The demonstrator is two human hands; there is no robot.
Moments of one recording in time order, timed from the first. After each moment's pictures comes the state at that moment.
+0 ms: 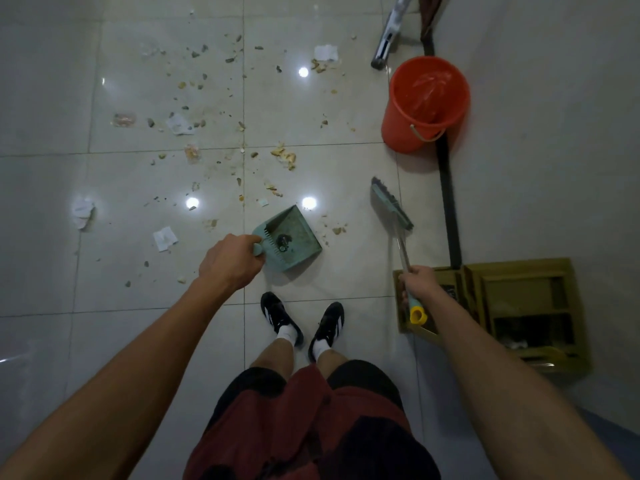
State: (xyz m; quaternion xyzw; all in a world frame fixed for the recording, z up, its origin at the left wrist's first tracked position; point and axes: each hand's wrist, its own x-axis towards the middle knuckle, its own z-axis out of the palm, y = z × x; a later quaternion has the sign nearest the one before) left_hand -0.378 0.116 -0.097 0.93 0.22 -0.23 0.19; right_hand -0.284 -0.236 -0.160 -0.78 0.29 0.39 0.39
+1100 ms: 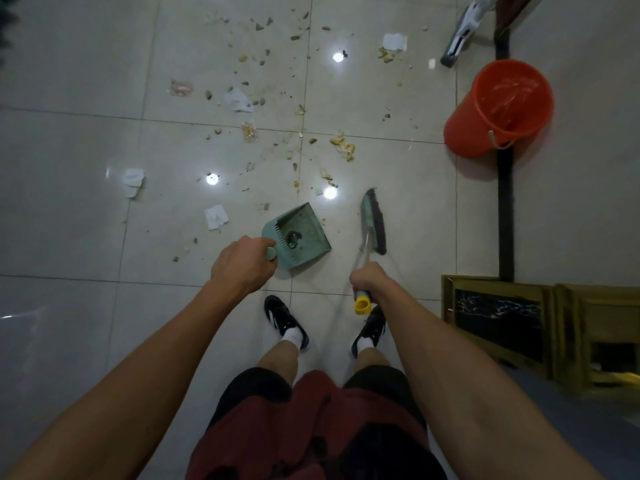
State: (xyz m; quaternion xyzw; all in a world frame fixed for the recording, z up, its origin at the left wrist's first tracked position) left_hand -0.485 0.327 -0.115 0.92 0.24 -0.24 0.20; right_hand -0.381 0.099 -0.176 -0.83 0.14 0.51 0.19
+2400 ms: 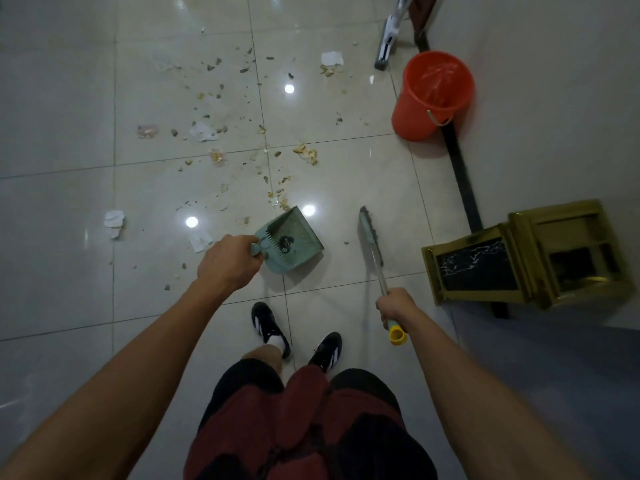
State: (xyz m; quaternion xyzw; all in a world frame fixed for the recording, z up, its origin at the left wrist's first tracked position) left_hand -0.547 0.291 -0.076 0.94 0.18 -0.20 0.21; right_hand -0.524 -0.050 -0.188 -0.81 0.27 0.43 0.29
